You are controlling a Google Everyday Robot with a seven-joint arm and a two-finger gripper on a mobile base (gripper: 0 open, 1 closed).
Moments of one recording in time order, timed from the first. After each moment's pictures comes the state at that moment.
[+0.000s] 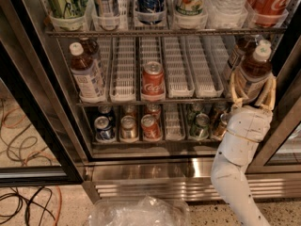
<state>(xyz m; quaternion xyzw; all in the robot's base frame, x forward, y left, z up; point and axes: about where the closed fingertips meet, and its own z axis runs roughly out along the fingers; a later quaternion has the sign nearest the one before) 0.518 -0.300 0.925 0.10 0.33 -0.23 0.91</state>
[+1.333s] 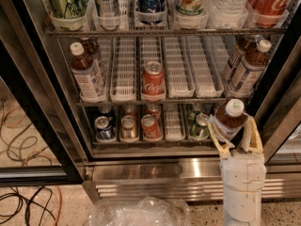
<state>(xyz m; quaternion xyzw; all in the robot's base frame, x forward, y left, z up) 0.431 -0.233 0.879 -0.02 0.36 -0.11 0.93</state>
